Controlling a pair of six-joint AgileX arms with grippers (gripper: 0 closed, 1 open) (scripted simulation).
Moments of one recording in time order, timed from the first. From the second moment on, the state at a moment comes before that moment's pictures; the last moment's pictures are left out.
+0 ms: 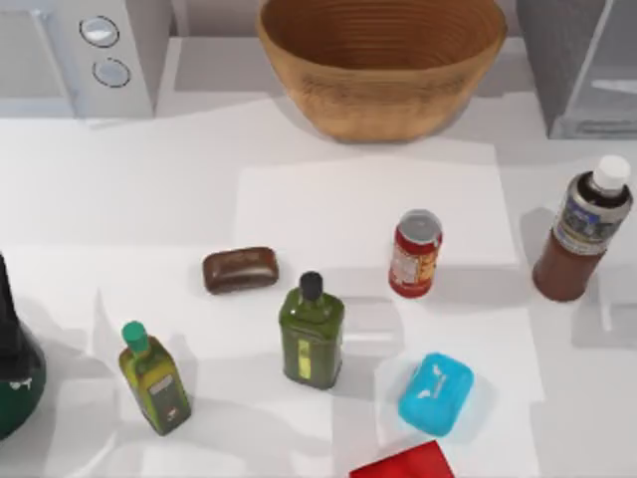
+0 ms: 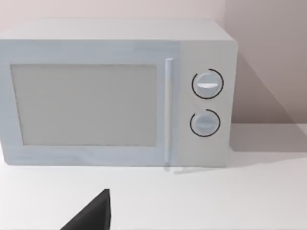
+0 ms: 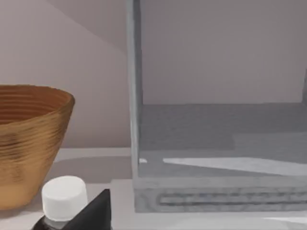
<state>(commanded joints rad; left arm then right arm) 0.00 0.00 0.00 0.00 0.00 0.00 0.08 0.29 0.06 0.25 0.10 0.01</state>
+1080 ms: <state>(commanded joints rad) 0.00 0.00 0.00 0.00 0.00 0.00 0.00 -0.15 0.13 -0.22 0.01 0.00</state>
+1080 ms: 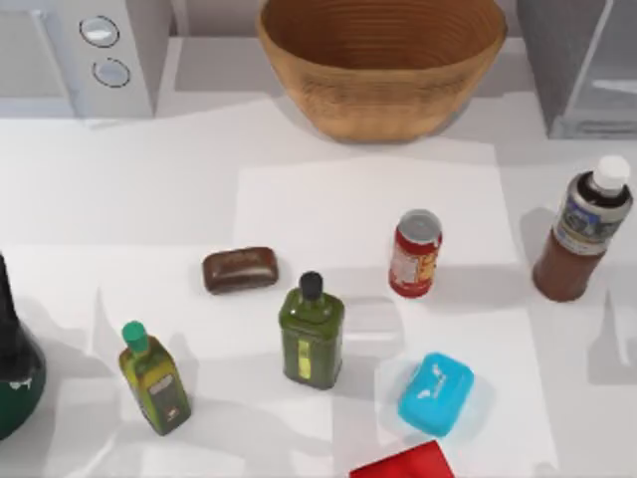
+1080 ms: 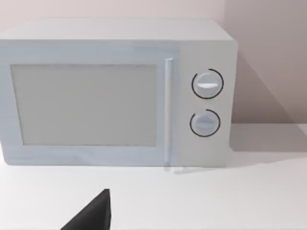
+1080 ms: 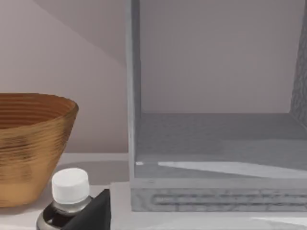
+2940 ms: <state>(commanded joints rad) 0.00 0.00 0.00 0.00 0.00 0.00 -0.34 0.14 0.85 -1.54 -0.20 -0.39</state>
